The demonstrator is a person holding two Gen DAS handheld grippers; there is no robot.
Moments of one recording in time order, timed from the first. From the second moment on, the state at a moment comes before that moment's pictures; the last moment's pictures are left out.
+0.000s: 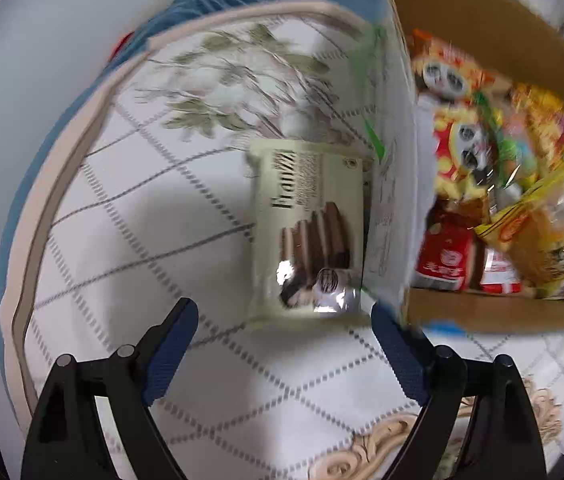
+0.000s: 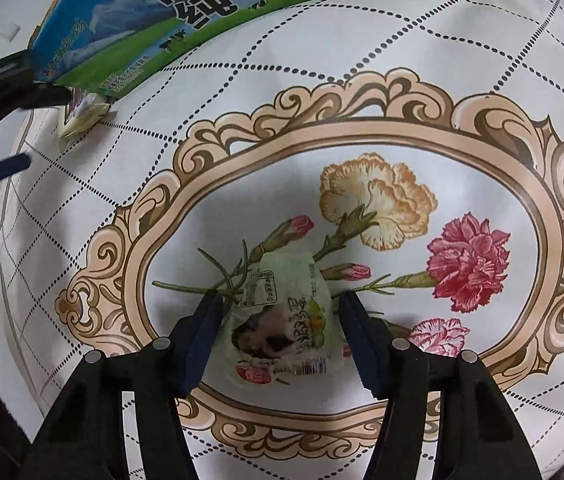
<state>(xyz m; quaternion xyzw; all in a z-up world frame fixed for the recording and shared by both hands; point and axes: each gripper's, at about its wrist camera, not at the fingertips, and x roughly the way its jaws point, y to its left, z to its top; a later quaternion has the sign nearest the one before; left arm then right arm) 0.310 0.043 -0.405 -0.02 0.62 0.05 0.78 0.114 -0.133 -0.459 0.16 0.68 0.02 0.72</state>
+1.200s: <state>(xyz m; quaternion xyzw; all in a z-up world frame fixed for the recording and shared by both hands) 0.031 0.017 -0.408 0.01 0.66 0.00 0.75 0.017 -0.159 -0.451 0.10 0.72 0.08 0.68</state>
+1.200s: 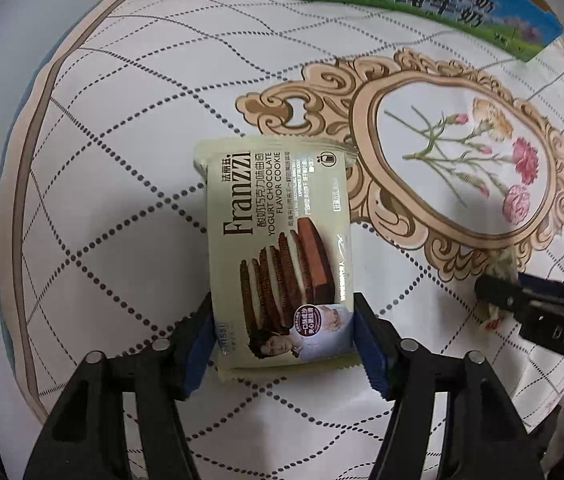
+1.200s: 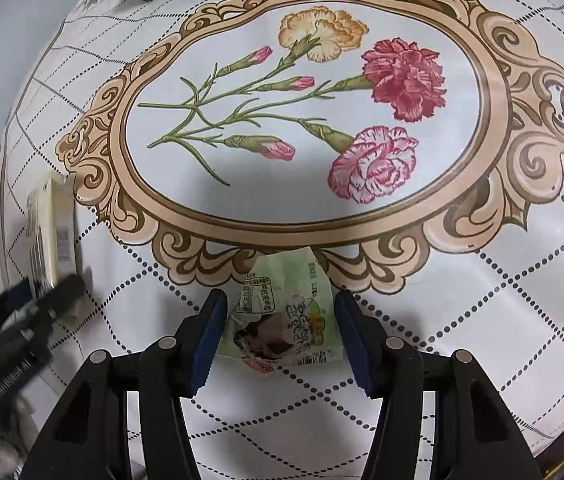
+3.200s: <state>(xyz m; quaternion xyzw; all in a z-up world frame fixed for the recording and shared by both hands) 0.163 -0.016 -0.234 -0.05 0.55 -0.05 0.83 0.128 -0.212 -0.293 0.14 0.59 0.11 0.79</state>
